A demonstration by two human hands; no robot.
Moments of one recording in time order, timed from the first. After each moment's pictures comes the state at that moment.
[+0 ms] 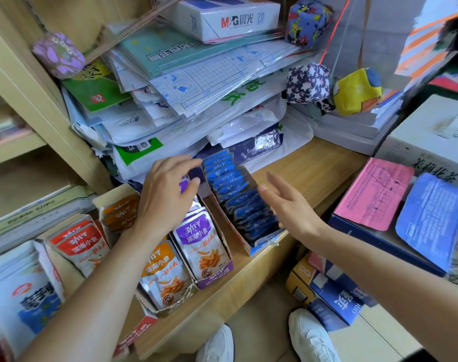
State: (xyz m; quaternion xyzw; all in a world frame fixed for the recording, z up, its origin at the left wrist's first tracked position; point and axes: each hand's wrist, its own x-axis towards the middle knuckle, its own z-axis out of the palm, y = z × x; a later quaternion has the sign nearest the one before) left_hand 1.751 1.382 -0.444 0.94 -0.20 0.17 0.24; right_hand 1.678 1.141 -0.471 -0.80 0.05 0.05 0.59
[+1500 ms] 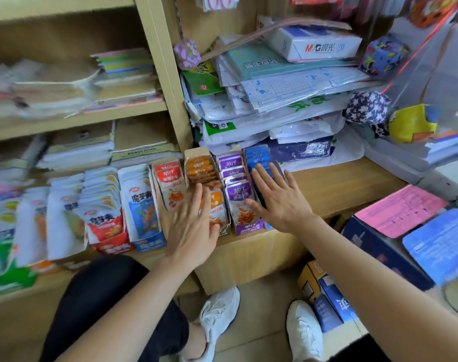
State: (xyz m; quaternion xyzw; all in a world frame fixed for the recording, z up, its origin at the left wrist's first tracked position) left_hand 1.564 1.412 -0.483 0.99 0.00 0.10 0.05; right_hand 1.663 1.192 -0.472 -0.96 -0.27 -0.06 0.06
